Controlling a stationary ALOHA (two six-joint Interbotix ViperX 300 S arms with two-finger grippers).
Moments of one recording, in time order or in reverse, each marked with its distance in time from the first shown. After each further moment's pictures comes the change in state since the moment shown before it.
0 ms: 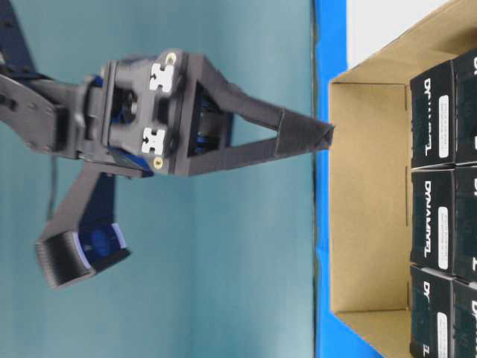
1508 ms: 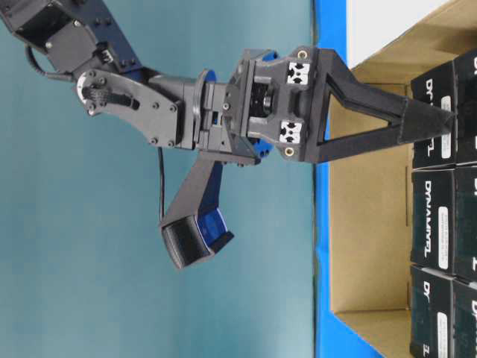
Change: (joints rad) left arm -0.003 0.000 0.000 0.000 0.000 -0.017; right arm -0.015 0.077 0.144 0.017 -0.167 -0.046
